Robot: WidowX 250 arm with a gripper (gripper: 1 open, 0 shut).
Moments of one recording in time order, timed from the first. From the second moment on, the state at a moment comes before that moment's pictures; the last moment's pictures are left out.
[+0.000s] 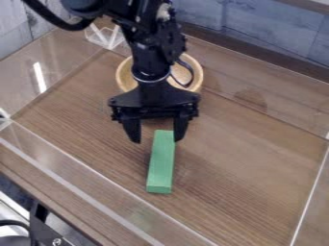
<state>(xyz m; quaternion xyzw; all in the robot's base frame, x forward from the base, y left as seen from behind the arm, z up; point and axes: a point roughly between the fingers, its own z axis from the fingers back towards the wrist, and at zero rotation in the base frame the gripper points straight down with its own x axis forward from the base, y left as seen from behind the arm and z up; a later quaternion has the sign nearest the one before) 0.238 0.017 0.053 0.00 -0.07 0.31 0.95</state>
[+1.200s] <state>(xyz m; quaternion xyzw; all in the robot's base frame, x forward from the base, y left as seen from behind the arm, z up) 0.224 0.007 0.037 0.00 -0.06 0.28 0.96</state>
